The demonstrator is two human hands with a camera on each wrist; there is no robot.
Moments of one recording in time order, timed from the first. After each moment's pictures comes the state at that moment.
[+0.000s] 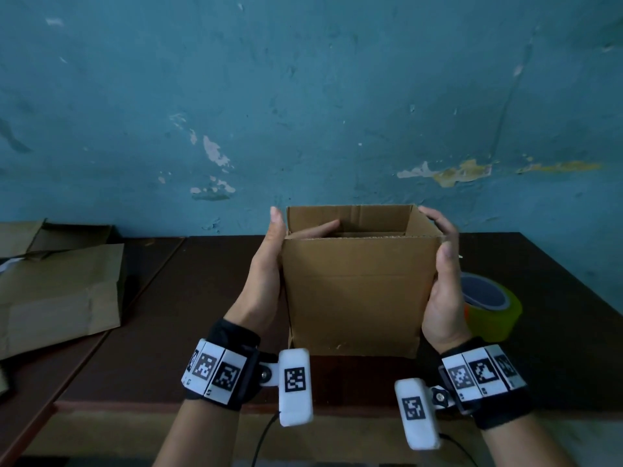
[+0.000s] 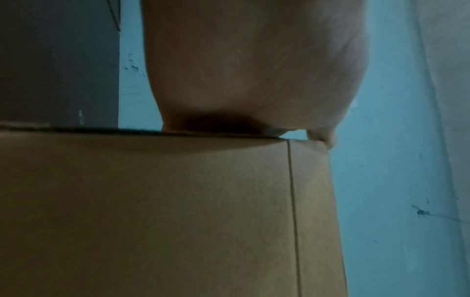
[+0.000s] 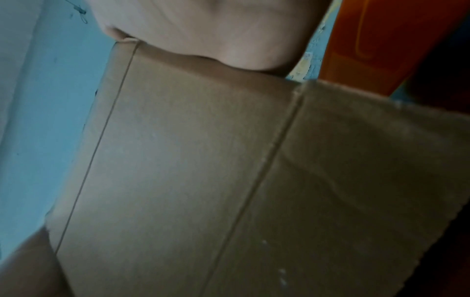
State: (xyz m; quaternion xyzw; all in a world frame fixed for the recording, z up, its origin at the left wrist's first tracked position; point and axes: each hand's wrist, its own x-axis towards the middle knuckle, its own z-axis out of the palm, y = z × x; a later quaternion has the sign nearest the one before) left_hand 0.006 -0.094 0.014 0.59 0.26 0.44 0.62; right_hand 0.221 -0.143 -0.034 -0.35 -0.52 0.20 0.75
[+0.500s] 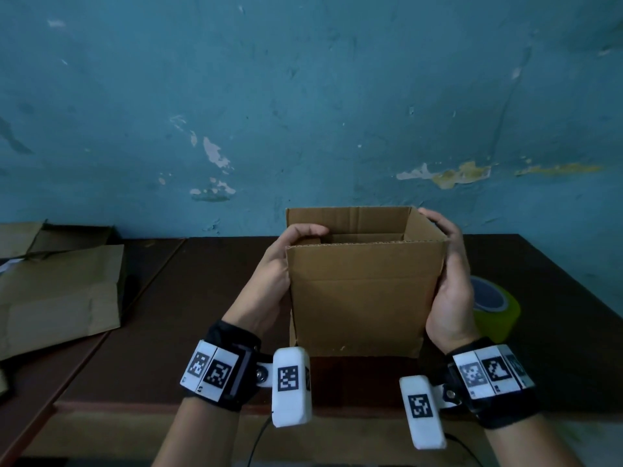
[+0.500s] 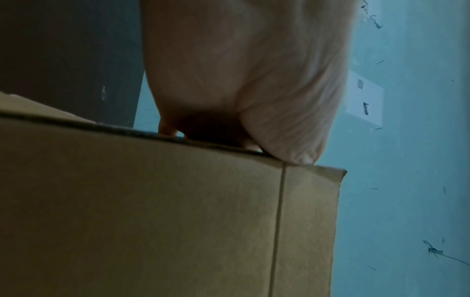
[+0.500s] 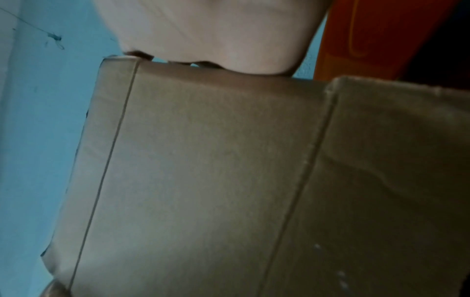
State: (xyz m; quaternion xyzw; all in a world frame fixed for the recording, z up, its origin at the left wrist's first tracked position) left_hand 0.005 -0.083 0.004 0.63 0.30 0.44 0.57; right_hand 0.229 -0.143 -0.032 -0.34 -0.48 0.25 0.77
